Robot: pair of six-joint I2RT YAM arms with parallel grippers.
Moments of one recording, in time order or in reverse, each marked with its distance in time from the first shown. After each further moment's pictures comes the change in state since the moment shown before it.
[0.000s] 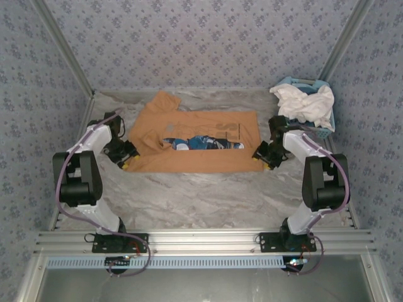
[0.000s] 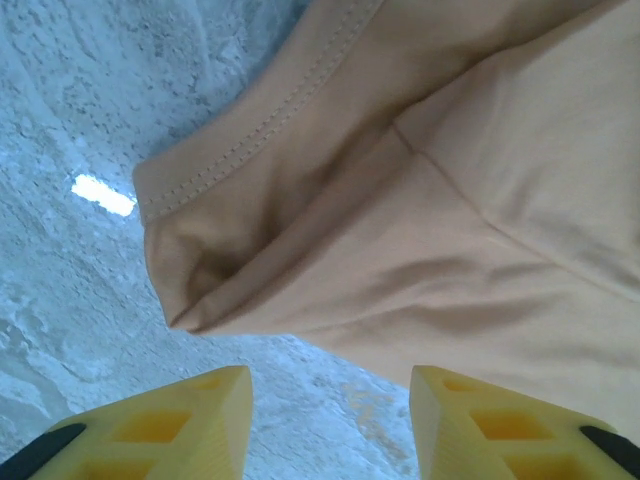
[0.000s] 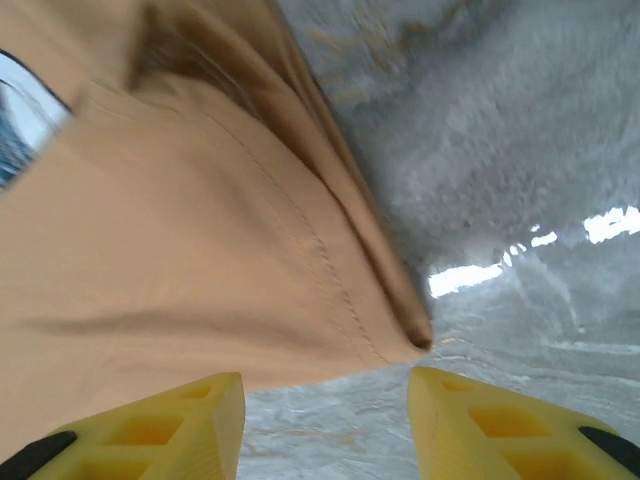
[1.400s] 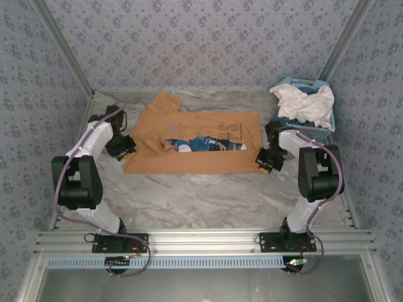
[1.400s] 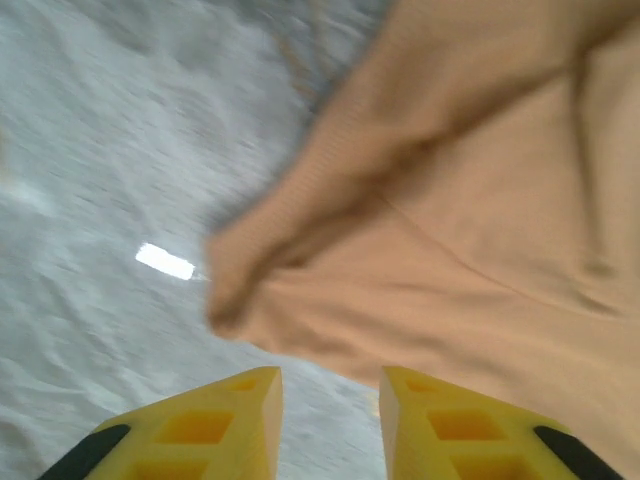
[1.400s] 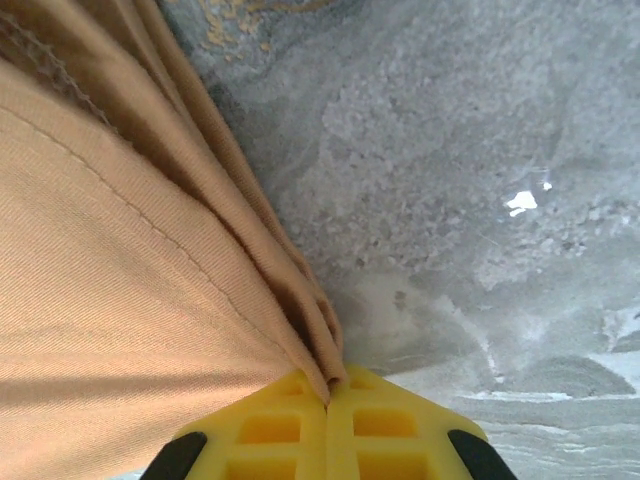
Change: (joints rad) left arm -0.067 -0.042 0.072 -0.032 -0.102 0.035; right arm 0.006 0.107 0.010 -0.041 0.111 -0.072
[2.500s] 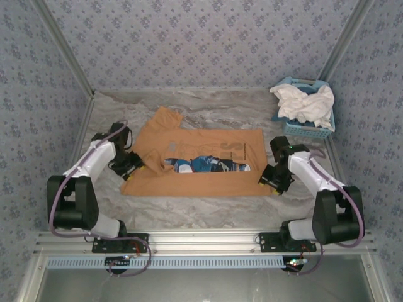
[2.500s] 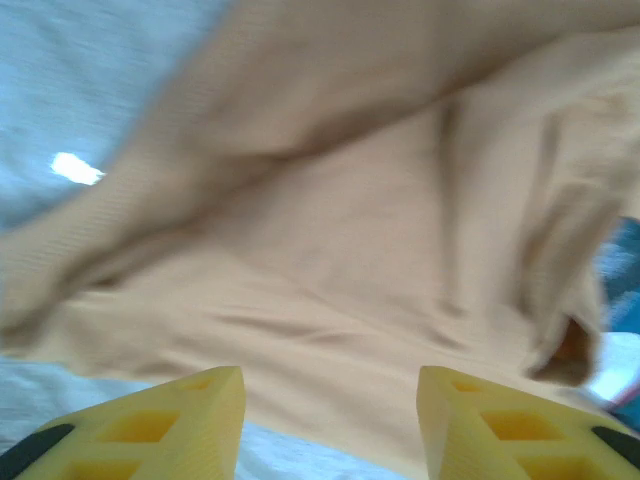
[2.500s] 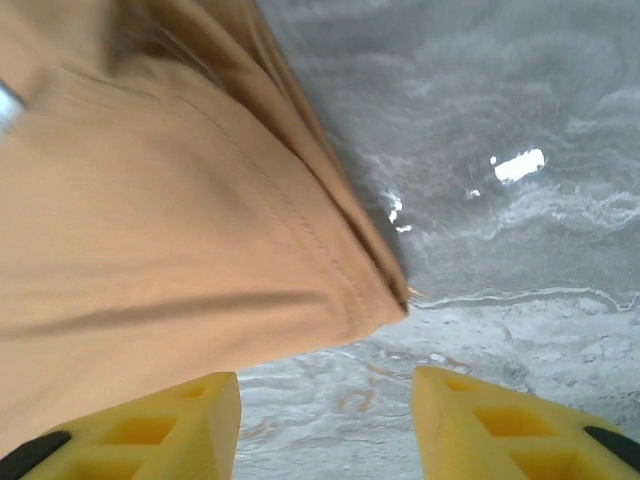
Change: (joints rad) left arm -0.083 -0.212 -0.269 0.065 0.120 -0.248; right arm 0.048 -0.441 -0.230 -0.166 -0.010 0.103
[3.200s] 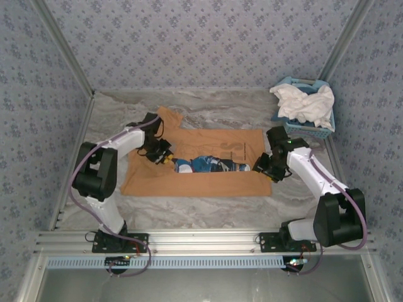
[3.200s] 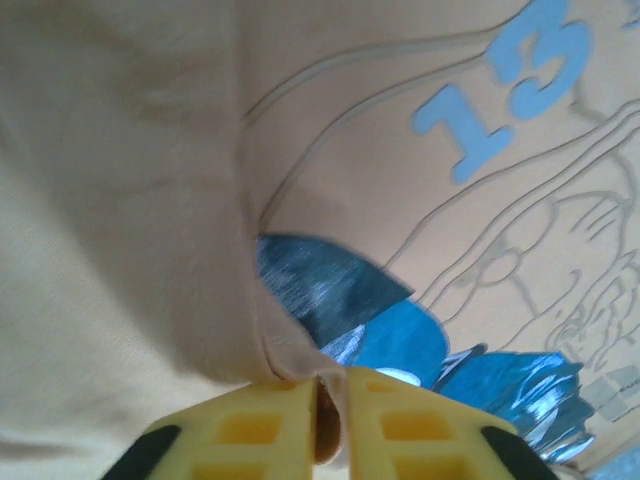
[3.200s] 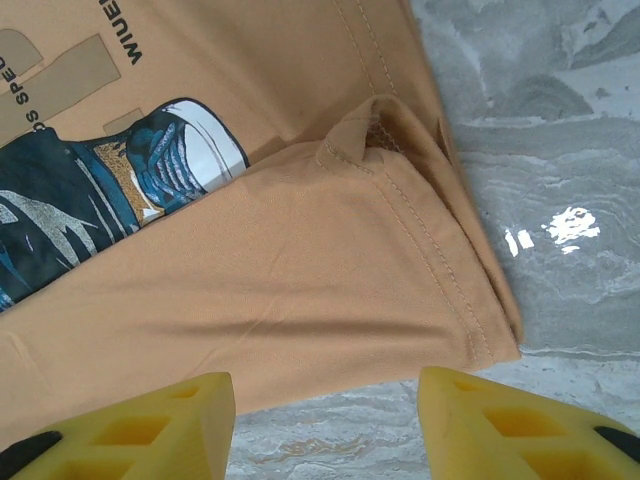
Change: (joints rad) left arm -0.218 0.360 0.217 0.245 0.153 -0.239; right arm 0.056 0.011 0.086 0.062 -0.024 0.000
